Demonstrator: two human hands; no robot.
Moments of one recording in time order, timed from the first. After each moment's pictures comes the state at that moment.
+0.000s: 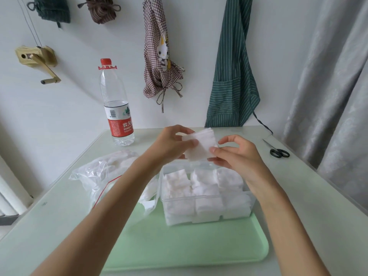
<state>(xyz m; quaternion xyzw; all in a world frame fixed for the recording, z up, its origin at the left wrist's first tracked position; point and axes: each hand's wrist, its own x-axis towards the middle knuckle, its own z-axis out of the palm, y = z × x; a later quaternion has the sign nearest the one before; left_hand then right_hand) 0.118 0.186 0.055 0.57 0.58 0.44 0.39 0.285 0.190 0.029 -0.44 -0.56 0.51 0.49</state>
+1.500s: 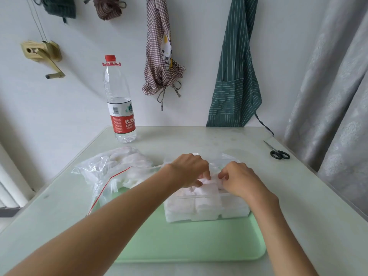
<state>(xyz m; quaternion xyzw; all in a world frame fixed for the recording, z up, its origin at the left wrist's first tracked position) 0.141 0.213 0.000 0.86 0.51 -0.05 -0.02 0.292 0.202 -0.009 -0.65 -0.75 0.13 0.10</state>
